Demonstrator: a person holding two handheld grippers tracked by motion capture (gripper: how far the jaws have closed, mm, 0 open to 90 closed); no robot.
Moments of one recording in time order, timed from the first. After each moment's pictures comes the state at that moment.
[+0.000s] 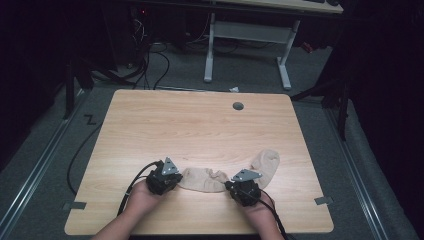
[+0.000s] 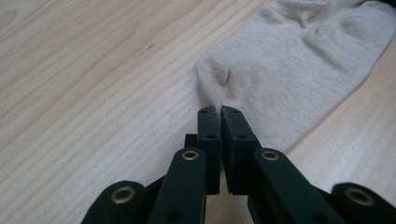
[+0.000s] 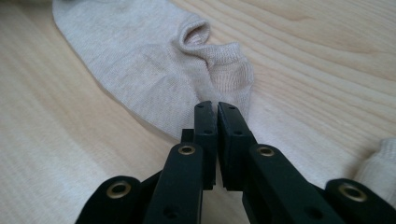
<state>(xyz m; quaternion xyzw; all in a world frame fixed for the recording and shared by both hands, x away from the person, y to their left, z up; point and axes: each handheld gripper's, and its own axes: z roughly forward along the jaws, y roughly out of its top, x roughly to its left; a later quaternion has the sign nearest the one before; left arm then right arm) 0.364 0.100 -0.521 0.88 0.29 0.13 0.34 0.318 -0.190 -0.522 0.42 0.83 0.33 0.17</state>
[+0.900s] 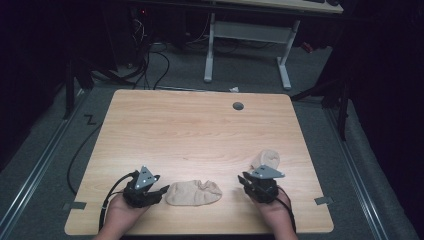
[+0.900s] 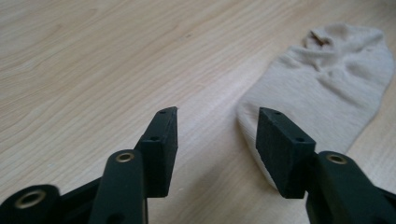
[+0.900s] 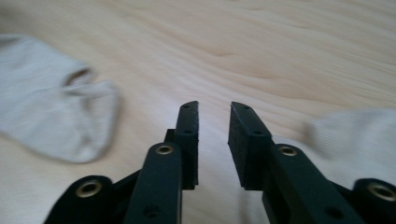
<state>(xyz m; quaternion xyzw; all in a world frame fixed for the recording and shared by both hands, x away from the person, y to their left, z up) 0.325 0.151 -0.502 0.84 0.34 0.16 0.38 0.311 -0.232 -0.494 0.44 0.79 0.36 0.22</state>
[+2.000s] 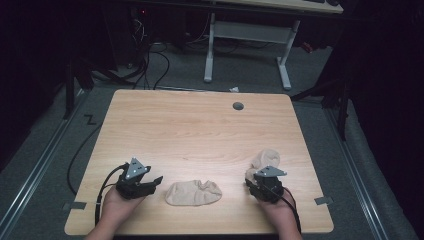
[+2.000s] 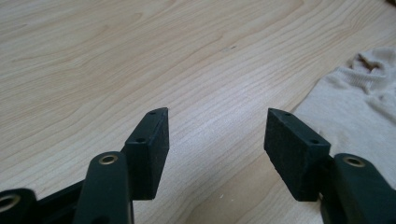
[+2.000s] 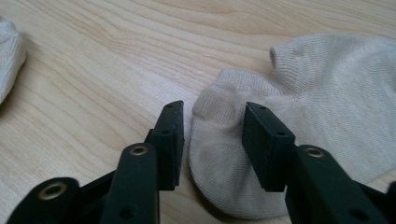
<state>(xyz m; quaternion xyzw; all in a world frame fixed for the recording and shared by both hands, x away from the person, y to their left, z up) 0.345 0.171 -0.502 0.82 0.37 0.18 0.40 0.323 -0.255 -0.523 0.48 0.80 0.30 0.22</state>
